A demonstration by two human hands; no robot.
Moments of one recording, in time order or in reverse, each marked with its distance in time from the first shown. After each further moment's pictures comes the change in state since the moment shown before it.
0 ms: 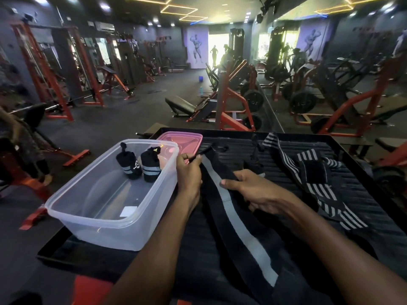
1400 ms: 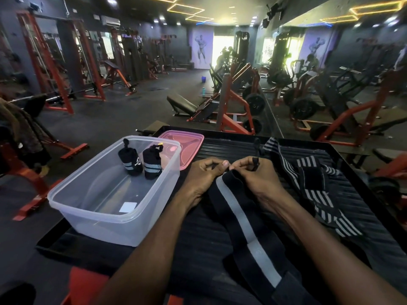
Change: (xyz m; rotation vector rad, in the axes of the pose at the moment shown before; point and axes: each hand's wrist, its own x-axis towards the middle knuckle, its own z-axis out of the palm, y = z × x) left_hand -0.005 -0.003 -0.002 0.061 -0.509 0.104; right_hand 0.015 0.001 -0.008 0.145 0.520 -0.264
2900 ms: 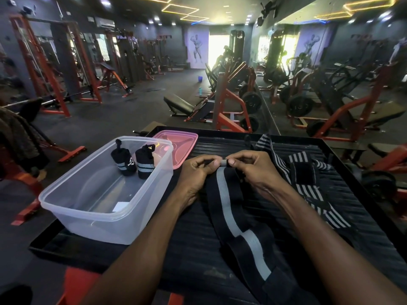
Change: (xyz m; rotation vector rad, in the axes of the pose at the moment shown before) left_hand -0.002 -0.003 0.009 -0.017 0.076 0.115; right_hand 0.010 0.001 -0.018 0.049 -0.085 0.001
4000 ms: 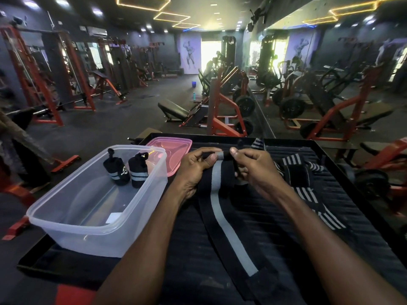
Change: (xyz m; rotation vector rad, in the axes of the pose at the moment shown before) left_hand 0.022 0.017 0.011 0.032 -0.097 0.093; right_hand -0.002 -0.011 -0.012 0.156 0.016 0.019
